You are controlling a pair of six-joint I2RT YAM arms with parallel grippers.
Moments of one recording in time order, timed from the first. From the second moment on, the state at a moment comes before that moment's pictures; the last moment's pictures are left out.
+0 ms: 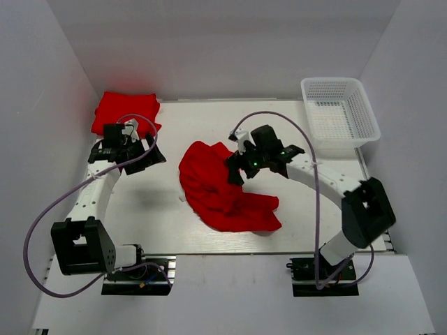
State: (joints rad) left arm 0.06 1.29 1.03 -0.62 0.30 -0.31; right arm 0.65 1.62 1.14 -0.36 -0.42 -0.06
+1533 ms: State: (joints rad) left arm -0.64 1.86 1.46 -0.67 0.08 -0.35; right arm 0.64 0.92 0.60 -0.55 0.25 0.77
